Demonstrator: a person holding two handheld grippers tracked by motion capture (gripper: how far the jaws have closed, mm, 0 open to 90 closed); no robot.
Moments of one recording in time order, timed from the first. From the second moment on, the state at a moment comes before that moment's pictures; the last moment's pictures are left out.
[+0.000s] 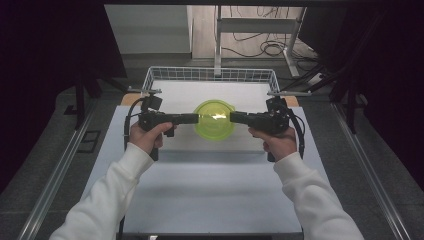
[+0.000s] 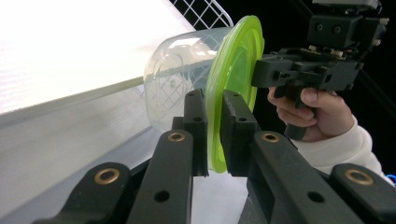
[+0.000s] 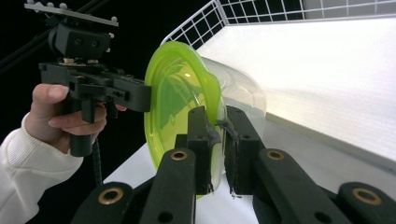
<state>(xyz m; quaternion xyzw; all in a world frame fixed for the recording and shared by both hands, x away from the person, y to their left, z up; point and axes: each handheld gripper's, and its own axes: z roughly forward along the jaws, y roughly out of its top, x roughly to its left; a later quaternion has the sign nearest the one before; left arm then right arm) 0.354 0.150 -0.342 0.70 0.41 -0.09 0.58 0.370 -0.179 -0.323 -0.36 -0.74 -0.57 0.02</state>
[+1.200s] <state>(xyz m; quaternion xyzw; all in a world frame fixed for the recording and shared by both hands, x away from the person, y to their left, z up) 0.425 0.161 -0.316 0.69 0.42 -0.09 0.58 0.438 -0.165 -0.297 -0.38 -0.73 -0.57 0.02</state>
